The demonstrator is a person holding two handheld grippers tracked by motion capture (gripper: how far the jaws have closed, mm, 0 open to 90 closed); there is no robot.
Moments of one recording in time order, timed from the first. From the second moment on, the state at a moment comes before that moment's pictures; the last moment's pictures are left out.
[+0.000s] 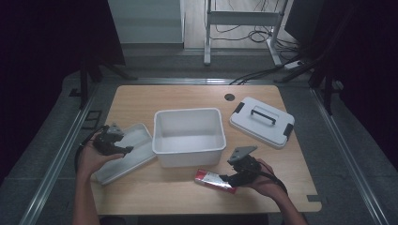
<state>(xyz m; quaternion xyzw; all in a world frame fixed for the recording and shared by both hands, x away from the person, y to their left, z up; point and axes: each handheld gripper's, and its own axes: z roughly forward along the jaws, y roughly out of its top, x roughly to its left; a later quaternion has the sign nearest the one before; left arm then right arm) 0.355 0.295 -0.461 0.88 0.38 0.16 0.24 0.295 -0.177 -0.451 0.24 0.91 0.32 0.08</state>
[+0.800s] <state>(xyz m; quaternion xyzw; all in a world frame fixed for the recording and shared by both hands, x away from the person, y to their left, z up) 0.357 0.289 -0.467 0.88 0.37 0.16 0.23 0.303 -0.126 -0.484 0.18 0.97 0.19 0.02</state>
